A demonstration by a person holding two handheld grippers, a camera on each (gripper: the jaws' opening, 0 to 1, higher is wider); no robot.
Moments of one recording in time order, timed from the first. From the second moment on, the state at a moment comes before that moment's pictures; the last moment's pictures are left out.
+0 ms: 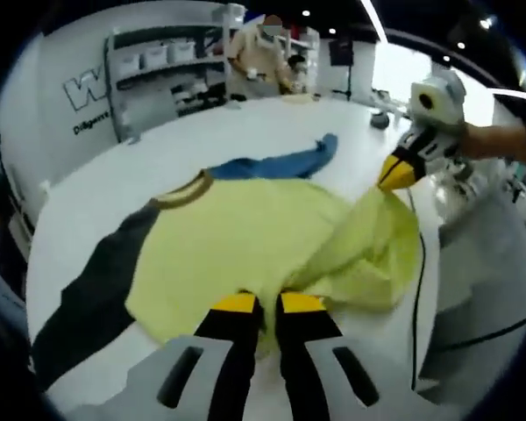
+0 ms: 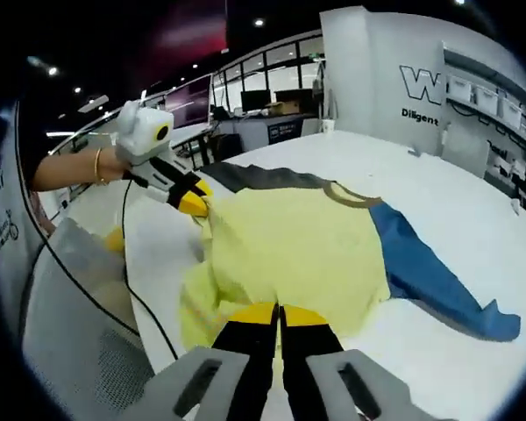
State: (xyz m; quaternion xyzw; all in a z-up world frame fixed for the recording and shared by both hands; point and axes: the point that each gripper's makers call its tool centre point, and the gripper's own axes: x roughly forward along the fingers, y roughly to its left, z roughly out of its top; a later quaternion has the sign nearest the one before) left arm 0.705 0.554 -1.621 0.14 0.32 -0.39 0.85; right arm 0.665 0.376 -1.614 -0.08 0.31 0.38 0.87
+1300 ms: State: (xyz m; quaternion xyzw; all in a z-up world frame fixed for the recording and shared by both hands) left arm 0.706 0.516 -1.669 0.28 0.29 -0.45 0.80; right arm 0.586 0.396 -1.661 -0.15 0.37 0.42 0.82
